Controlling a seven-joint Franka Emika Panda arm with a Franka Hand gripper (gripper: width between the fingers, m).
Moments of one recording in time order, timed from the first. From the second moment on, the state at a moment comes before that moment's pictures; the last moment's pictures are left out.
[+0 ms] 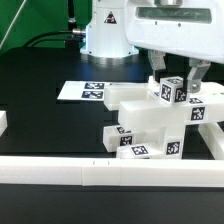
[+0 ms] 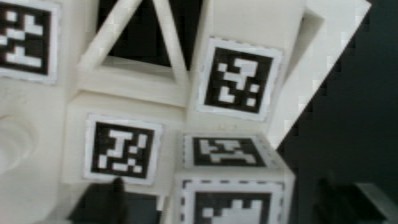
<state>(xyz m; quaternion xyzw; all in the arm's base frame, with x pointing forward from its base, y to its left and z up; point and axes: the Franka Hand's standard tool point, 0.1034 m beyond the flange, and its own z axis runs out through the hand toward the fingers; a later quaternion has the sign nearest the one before) 0.625 0.063 0.123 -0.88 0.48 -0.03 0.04</state>
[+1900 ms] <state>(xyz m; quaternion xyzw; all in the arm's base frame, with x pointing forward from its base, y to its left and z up) 0.623 0.061 0.117 -0.99 -0.09 -0.06 0.00</state>
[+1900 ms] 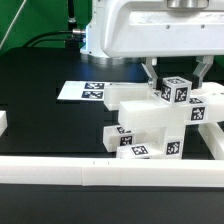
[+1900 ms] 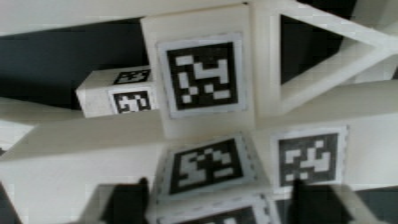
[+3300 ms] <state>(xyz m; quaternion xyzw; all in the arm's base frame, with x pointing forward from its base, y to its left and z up) 0.627 0.060 0.118 -0.91 0.41 -0.05 0.04</state>
